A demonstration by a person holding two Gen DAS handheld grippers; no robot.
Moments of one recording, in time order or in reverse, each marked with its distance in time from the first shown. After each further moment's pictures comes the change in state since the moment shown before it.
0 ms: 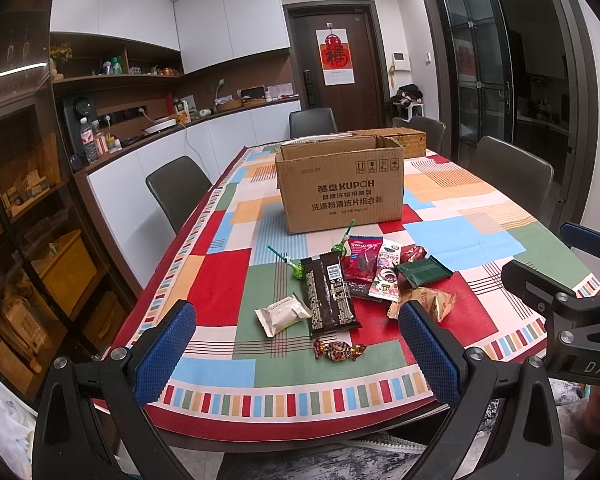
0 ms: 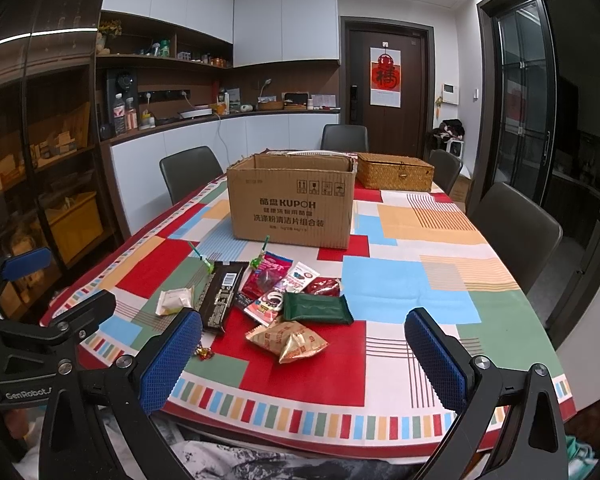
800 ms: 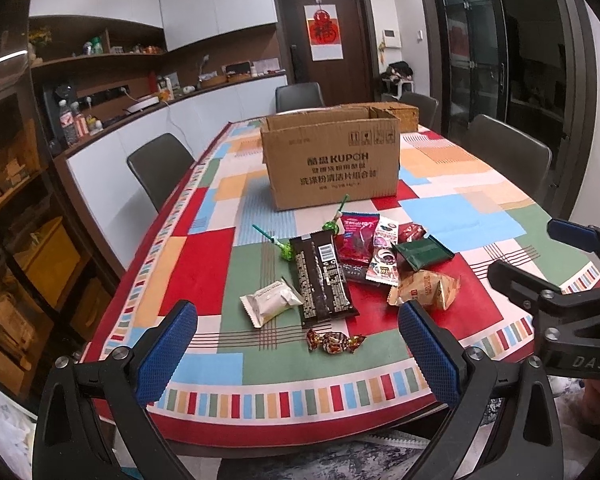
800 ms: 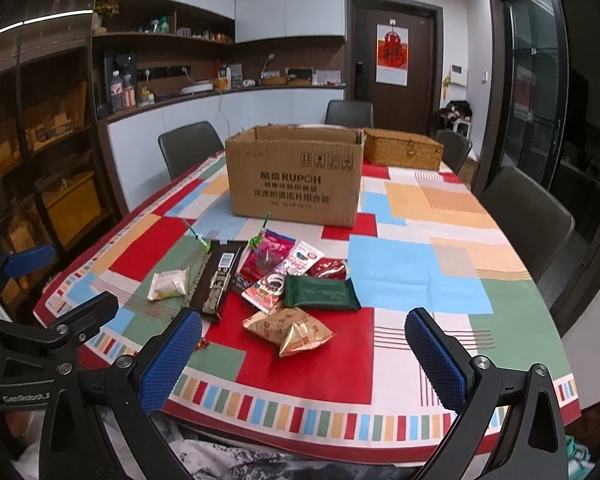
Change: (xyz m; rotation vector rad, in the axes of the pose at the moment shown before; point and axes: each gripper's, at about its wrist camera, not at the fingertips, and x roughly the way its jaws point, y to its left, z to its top) left arm 0.041 0.002 -0.001 0.018 0.102 -0.070; right arm 0.034 0.001 -0.003 -0.015 0.099 0.009
